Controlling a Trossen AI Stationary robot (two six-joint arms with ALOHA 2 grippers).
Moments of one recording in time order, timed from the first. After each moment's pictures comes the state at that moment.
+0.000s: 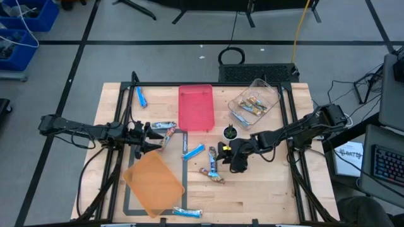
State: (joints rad) left arm -0.13 0.34 0.01 0.27 0.00 -0.45; right arm 0.22 1.54 0.73 0.10 -0.05 -1.16
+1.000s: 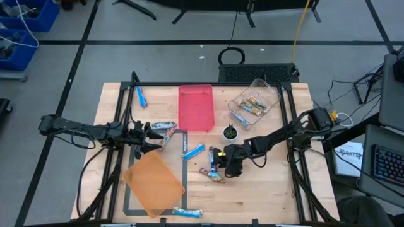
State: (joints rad) left arm -0.13 0.34 0.01 0.26 0.00 -0.45; right arm 0.24 1.72 0.74 0.26 -0.05 -1.22
